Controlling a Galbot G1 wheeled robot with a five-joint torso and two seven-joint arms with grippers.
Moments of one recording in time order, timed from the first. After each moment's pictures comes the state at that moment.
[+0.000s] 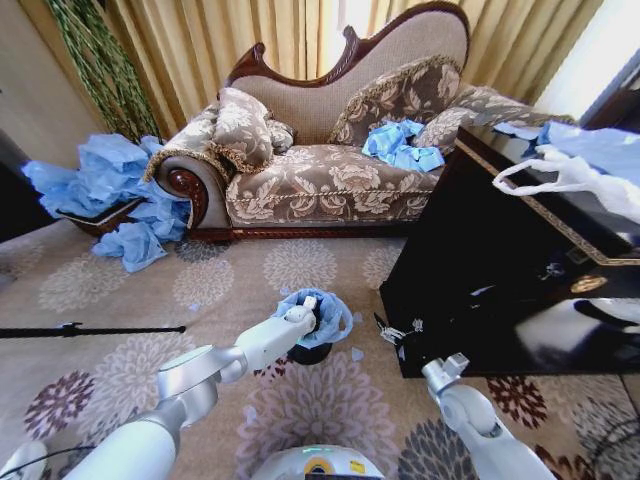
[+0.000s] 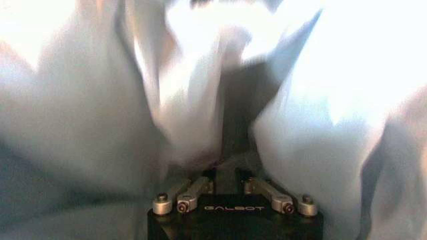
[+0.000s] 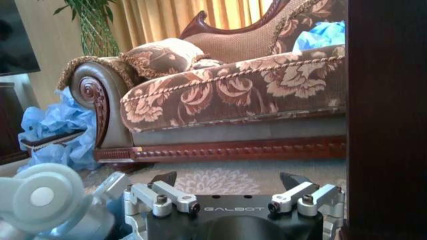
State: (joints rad) left arm 0.28 -1.39 0.68 -0.81 -1.13 0.51 -0.30; right arm -1.37 1.04 0.41 1.78 0.59 0.15 -0.22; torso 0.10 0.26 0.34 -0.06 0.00
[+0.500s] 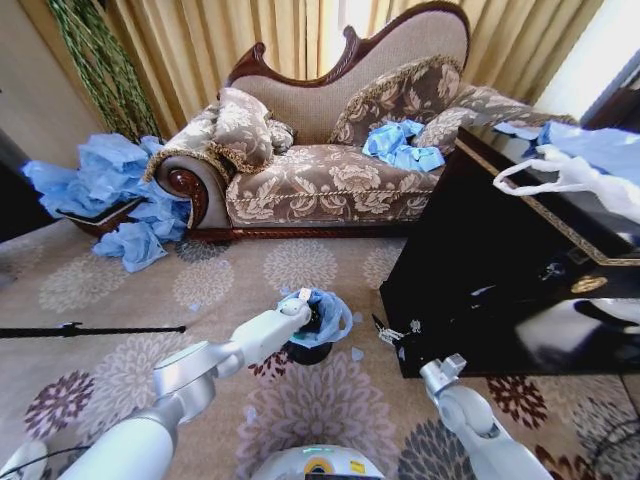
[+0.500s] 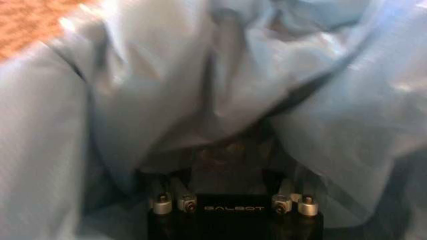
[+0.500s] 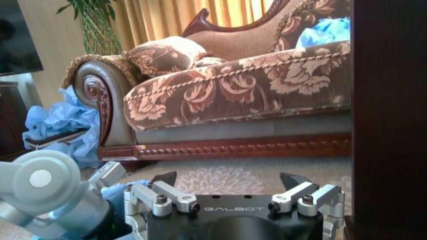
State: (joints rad) left arm 0.30 -1.31 0.62 -0.91 -1.16 0.58 -0.36; right arm -1.38 1.05 0.40 1.78 0.58 0.15 -0.22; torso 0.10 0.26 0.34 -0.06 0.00
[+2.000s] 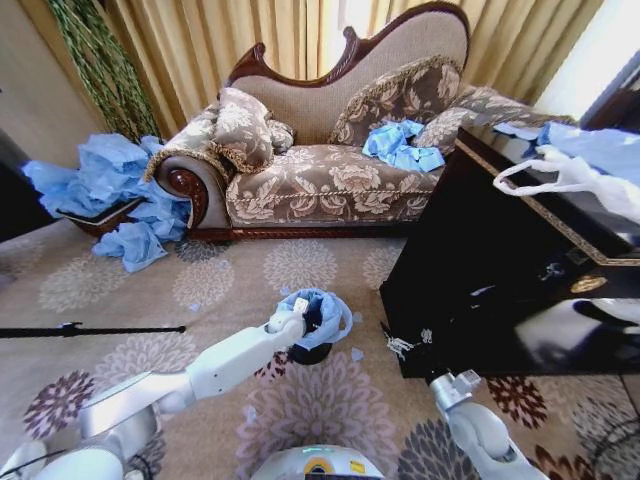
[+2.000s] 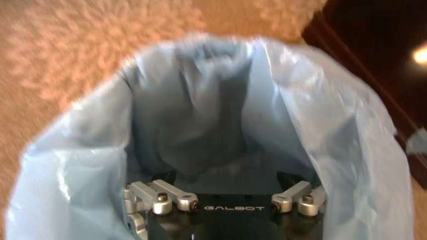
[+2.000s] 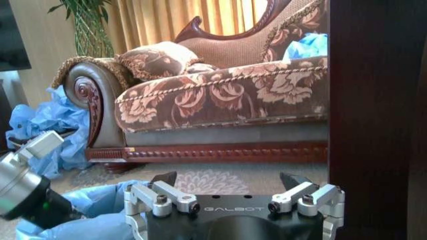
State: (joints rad) left arm 0.42 -1.06 0.57 -1.46 -1.21 0.64 -0.52; right arm -1.48 1.08 0.50 1.83 0.53 0.19 -0.23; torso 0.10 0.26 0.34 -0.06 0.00
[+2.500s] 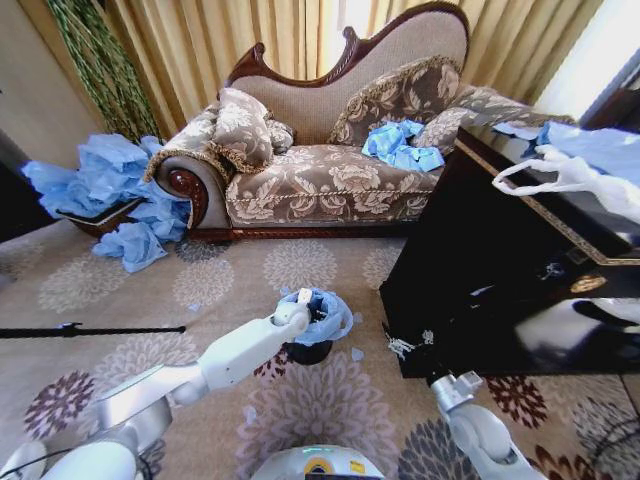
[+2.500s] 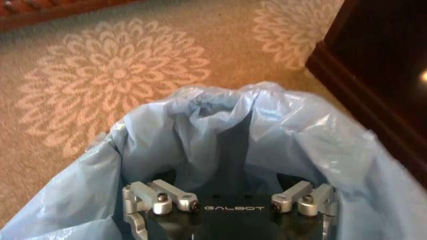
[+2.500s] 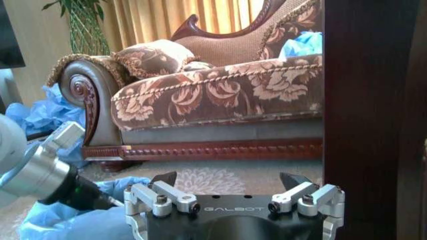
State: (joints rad) left arm 0.39 -1.15 0.58 -1.32 -1.04 0.57 -0.45; right arm -1.50 1.09 0.51 1.83 0.52 0.19 -0.23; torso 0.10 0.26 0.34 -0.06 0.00
